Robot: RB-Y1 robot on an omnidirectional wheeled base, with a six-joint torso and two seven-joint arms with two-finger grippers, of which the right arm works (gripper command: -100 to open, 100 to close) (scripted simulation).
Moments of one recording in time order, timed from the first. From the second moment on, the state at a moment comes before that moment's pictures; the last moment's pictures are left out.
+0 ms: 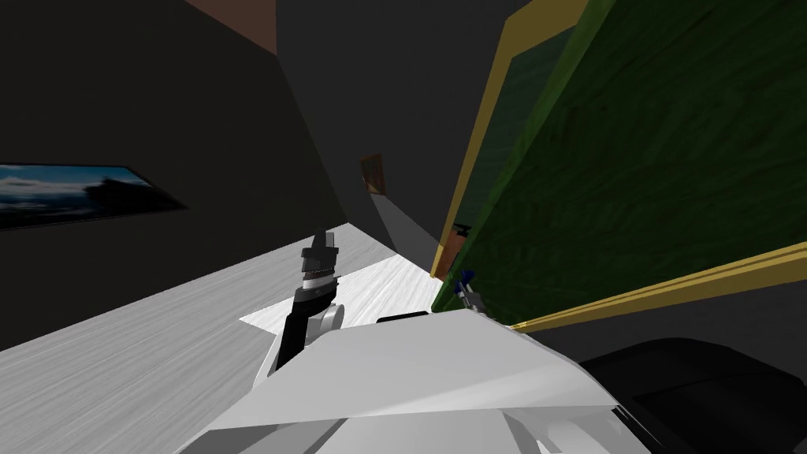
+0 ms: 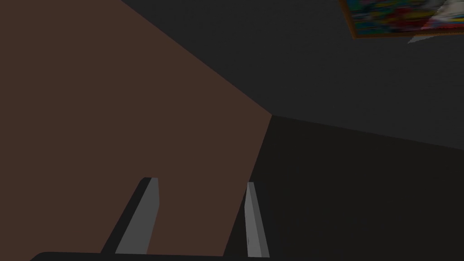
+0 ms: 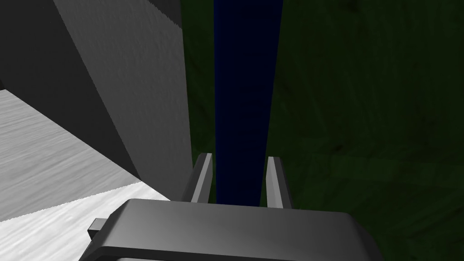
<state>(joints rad) 0.34 -0.55 0.52 -1.02 -0.87 -1.07 -1.45</state>
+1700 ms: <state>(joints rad) 0.34 -0.63 0.64 -0.94 -0.80 -1.19 -1.58</state>
